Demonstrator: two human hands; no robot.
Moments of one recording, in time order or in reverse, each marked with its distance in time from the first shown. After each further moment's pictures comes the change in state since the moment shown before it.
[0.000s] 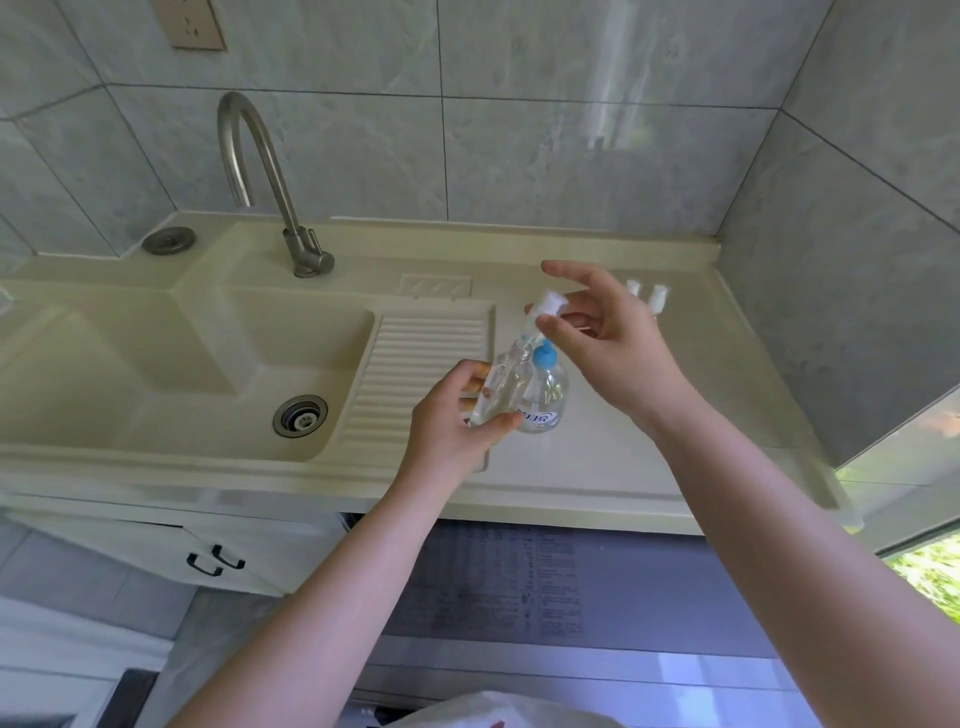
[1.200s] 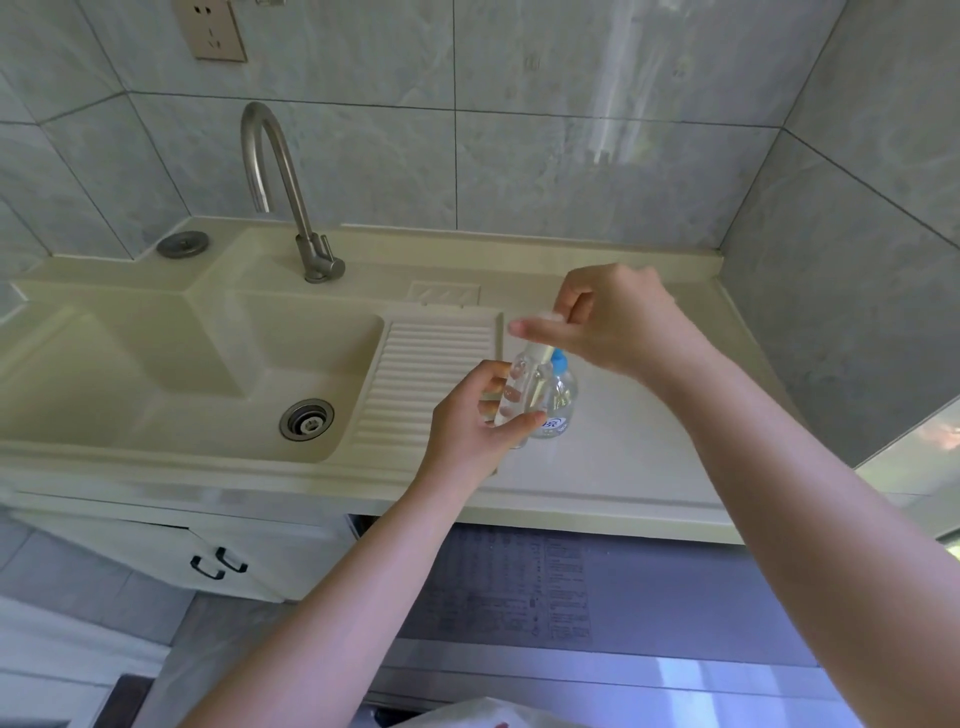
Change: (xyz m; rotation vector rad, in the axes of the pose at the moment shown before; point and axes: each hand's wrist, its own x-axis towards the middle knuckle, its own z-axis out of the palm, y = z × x) left_hand -0.005 0.012 -0.002 -0.103 -0.032 0.022; right_hand 0.019 -0.043 -0.003 -0.633 -0.092 0.047
